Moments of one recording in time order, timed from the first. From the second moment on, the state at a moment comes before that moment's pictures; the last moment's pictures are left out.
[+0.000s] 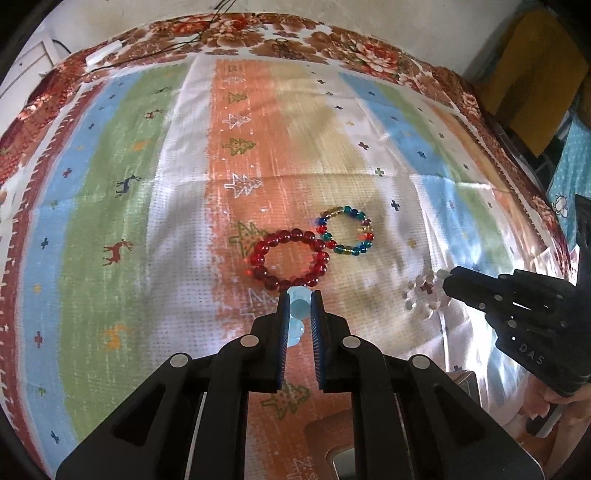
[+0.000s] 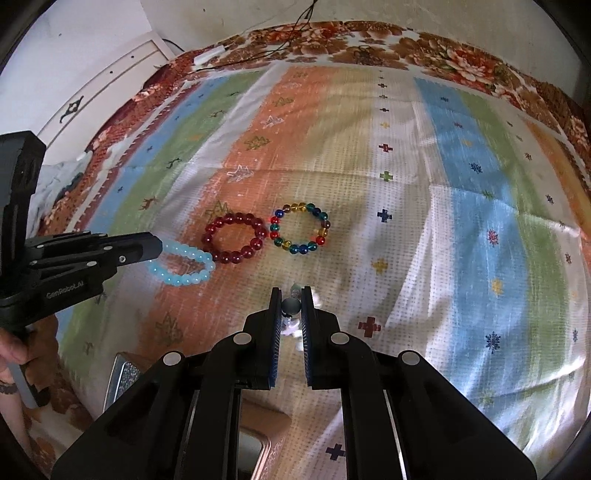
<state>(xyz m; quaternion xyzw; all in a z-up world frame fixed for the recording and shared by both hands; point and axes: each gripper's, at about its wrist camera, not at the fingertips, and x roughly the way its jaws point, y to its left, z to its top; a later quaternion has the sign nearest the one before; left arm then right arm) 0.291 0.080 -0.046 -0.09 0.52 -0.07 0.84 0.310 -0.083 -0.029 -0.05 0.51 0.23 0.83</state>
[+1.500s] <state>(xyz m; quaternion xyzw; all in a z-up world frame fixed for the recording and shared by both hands) 0.213 0.051 0.018 -0.07 0.44 -0.07 0.89 0.237 -0.087 0.032 -0.06 0.43 0.27 0.86</state>
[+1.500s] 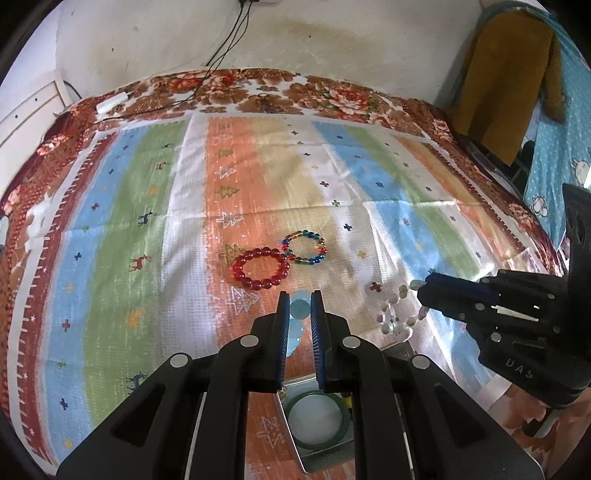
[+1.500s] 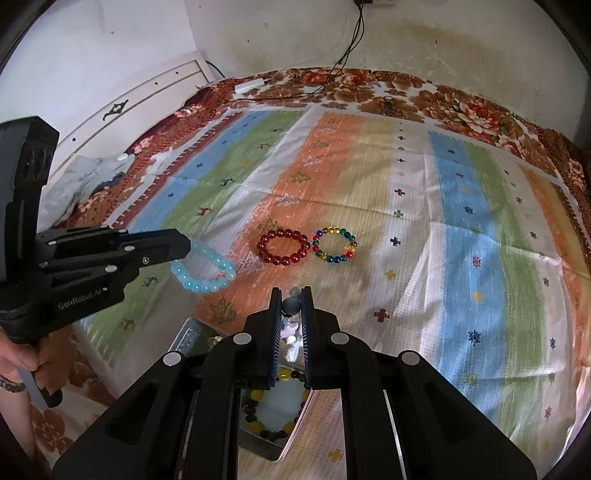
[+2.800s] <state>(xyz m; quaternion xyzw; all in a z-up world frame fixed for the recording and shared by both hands) 0.149 0.013 0.014 -0.04 0.44 -0.08 0.89 0.183 -0.097 0.025 -0.05 0.45 0.30 0.84</state>
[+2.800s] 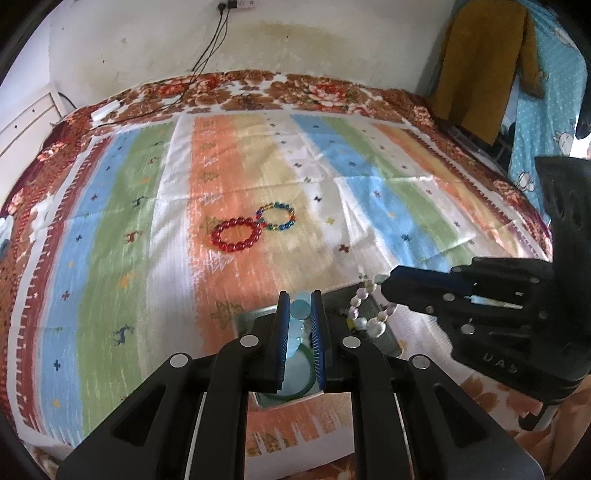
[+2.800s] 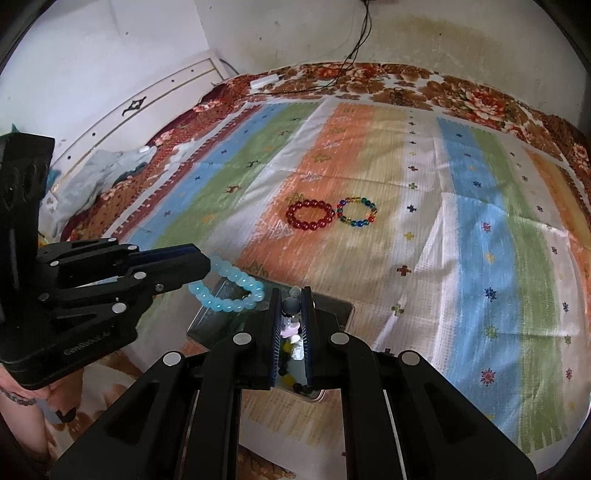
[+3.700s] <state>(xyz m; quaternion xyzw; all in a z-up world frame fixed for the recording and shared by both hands) 0.174 0.043 0.000 -0.02 0.45 0.01 0.89 0.218 -0.114 0.012 -0.04 0.42 0.23 0.88</state>
